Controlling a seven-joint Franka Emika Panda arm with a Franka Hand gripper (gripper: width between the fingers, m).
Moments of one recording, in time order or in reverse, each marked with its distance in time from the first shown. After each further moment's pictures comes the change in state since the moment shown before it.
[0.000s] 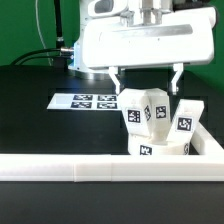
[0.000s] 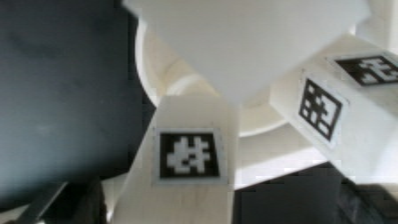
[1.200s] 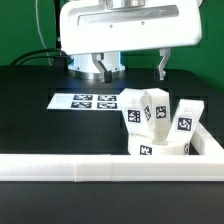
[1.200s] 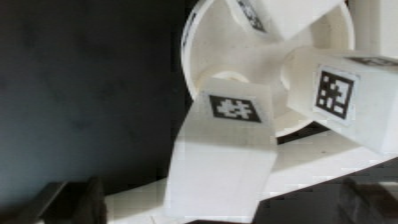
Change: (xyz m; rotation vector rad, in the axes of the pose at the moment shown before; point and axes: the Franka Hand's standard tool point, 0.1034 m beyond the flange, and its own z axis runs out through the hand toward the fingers) arm 0.010 0.020 -0.006 0.016 -0.387 -0.053
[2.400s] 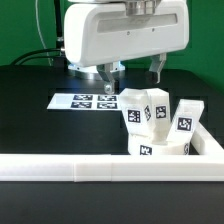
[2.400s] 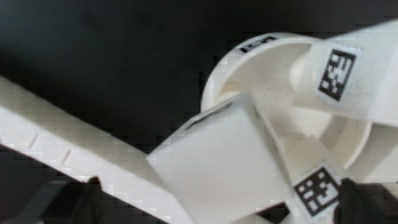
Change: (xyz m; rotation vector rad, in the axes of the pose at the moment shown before) arm 0.015 -0.007 0.008 -0.102 -0.033 -0.983
